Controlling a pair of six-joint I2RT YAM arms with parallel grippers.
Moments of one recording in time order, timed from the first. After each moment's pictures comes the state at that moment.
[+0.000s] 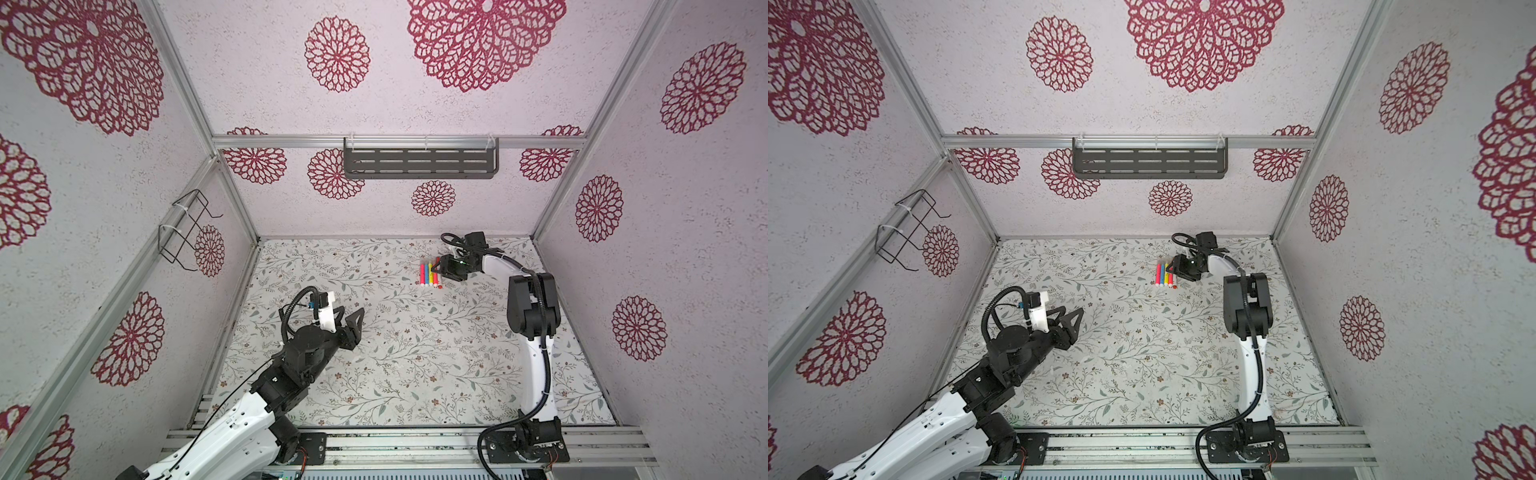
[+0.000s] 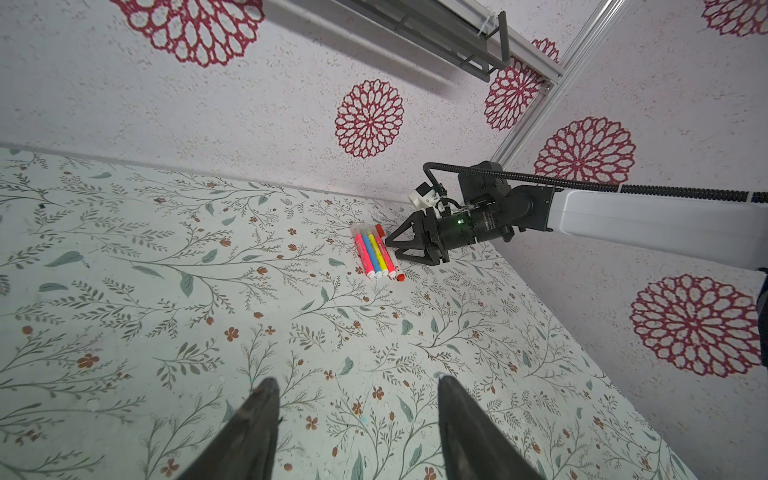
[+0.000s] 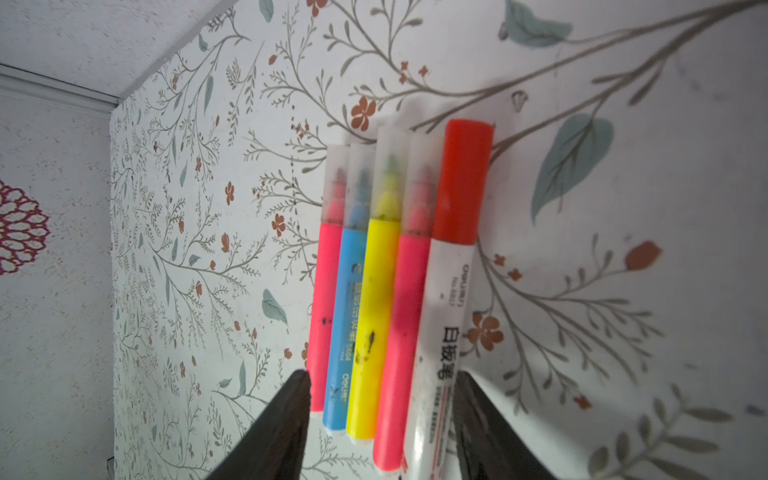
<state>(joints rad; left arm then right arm) -0.70 0.73 0.51 0.02 -0.27 -0.46 0.16 2.34 1.84 -0.48 -0.55 0.36</state>
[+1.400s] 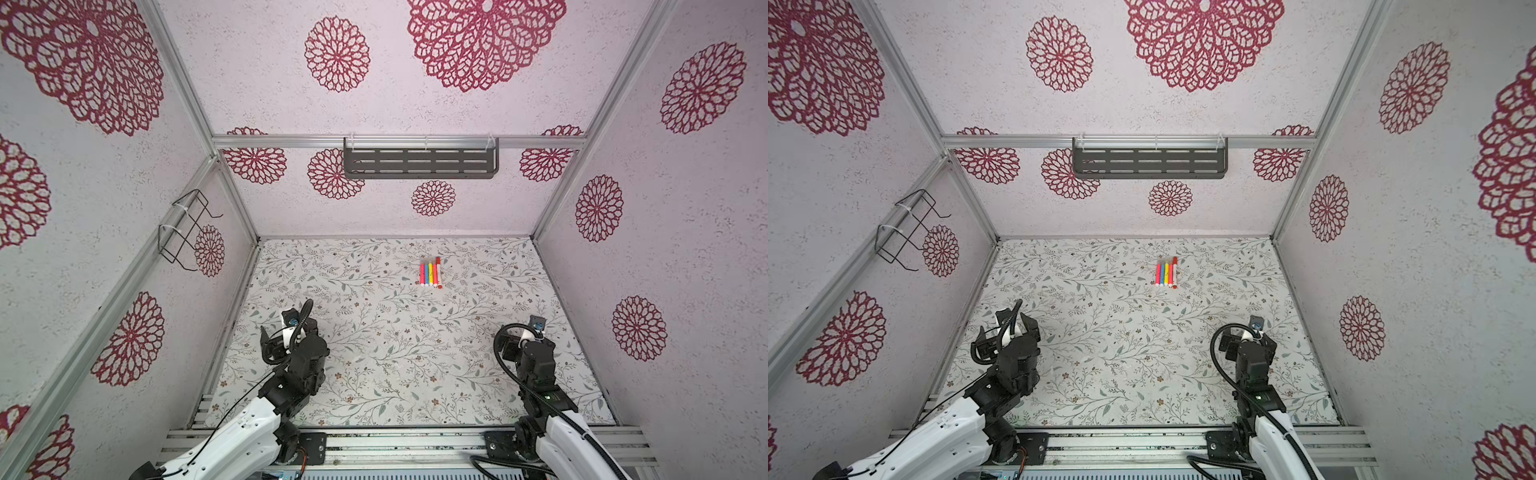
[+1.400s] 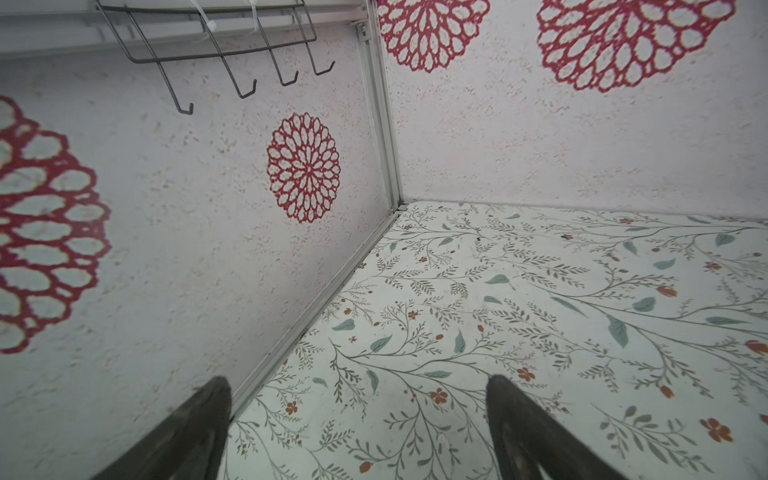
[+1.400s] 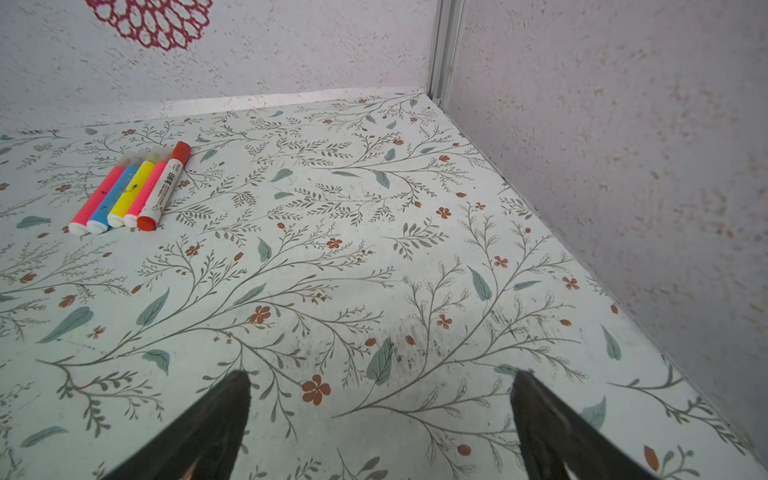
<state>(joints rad) -0.60 0.75 0.29 0.11 -1.24 -0.13 0.18 0.62 0.09 0.13 0.39 0.16</state>
